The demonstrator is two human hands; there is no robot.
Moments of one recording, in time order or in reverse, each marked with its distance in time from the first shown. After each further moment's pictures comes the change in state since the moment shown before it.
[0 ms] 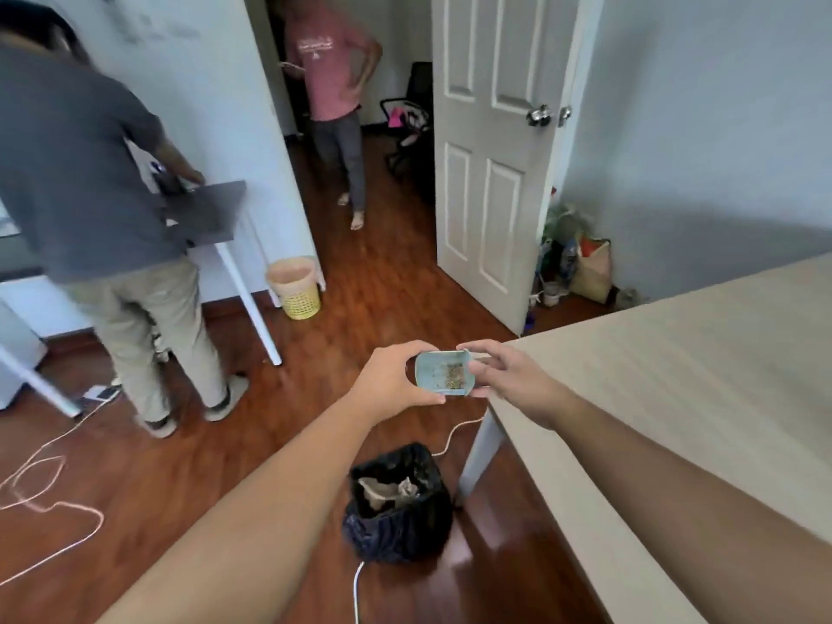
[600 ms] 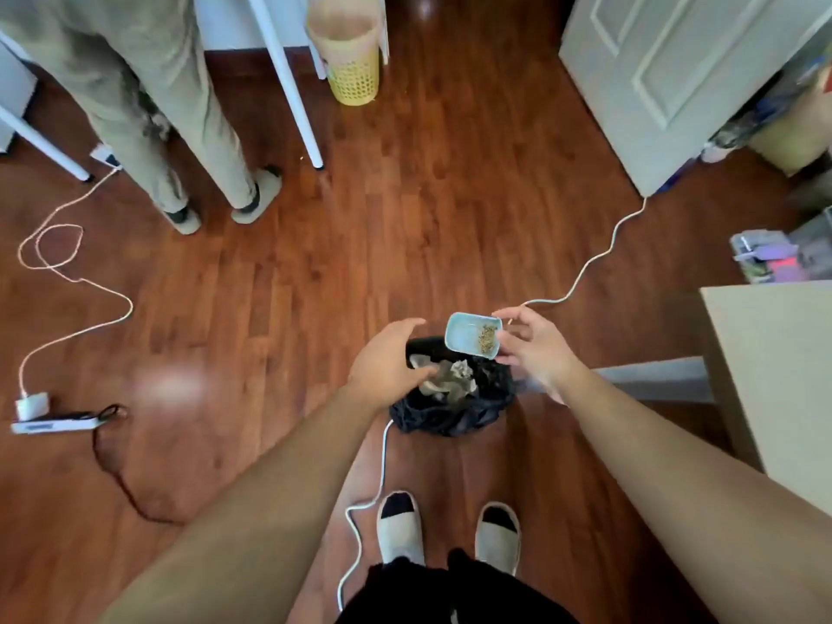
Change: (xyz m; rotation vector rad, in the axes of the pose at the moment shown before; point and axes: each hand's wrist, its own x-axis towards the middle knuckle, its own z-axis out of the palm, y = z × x) left_hand 0.024 -0.322 0.105 -0.046 -0.147 -0.565; right_hand 0.237 0.216 0.131 -0.034 -0.071 0.433
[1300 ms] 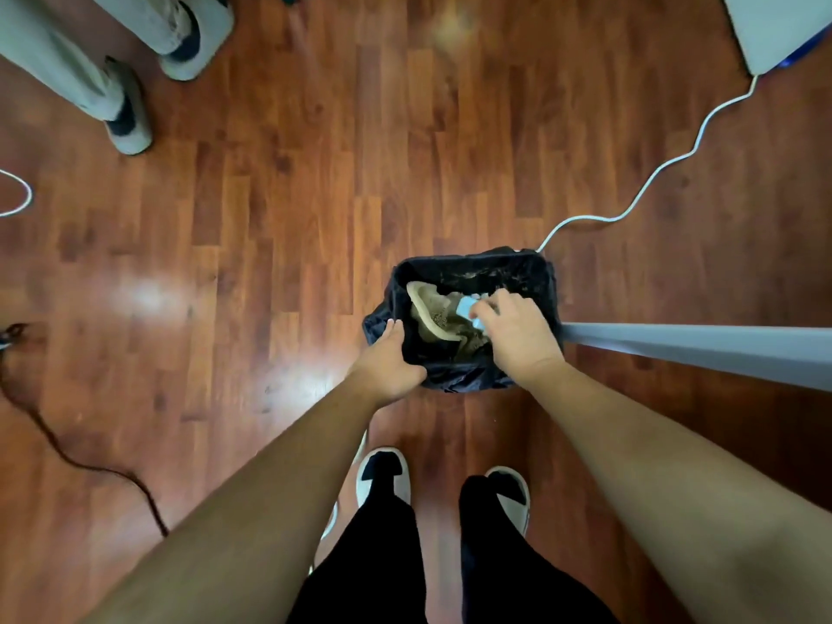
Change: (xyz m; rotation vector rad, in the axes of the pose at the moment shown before) left_hand 0.077 -0.144 0.178 -0.123 -0.322 -0.389; right_hand 0.151 0.205 0.066 -1.276 0.078 -0.417
